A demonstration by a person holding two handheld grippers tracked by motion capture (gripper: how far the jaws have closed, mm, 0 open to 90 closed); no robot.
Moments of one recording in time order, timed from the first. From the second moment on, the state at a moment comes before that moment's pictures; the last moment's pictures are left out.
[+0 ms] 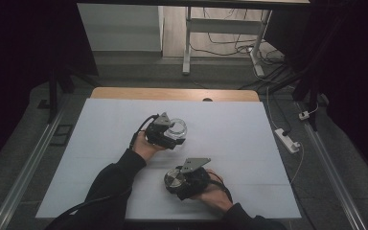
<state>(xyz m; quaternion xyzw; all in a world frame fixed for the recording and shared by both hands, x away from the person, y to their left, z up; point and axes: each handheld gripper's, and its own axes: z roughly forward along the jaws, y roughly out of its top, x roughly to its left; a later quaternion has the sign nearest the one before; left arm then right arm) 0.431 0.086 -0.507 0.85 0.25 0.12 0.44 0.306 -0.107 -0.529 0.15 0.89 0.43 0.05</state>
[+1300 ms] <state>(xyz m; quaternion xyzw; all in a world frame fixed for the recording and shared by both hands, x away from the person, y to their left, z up) 0.431 0.085 -0.517 0.86 0.25 0.11 0.43 0.312 -0.099 -0.537 0.17 0.91 0.38 0.06</state>
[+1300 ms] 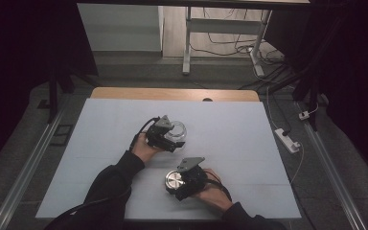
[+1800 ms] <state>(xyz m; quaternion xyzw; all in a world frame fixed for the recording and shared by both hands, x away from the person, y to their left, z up) 0.423 0.090 -0.505 0.87 0.25 0.10 0.42 0.309 -0.105 -0.522 0.18 0.89 0.41 0.06</state>
